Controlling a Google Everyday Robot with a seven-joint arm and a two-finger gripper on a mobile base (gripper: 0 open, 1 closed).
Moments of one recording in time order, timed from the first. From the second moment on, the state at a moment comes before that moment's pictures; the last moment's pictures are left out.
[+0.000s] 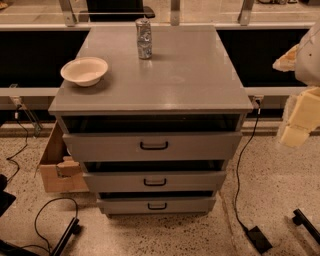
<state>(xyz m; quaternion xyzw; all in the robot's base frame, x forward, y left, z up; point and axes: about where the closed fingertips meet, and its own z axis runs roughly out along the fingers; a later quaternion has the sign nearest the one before) 0.438 -0.217 0.976 -0.60 0.78 -0.03 0.16</state>
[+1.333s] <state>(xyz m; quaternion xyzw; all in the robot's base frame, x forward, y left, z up) 0.433 -0.198 0.893 -0.57 0.80 -0.06 0.17</state>
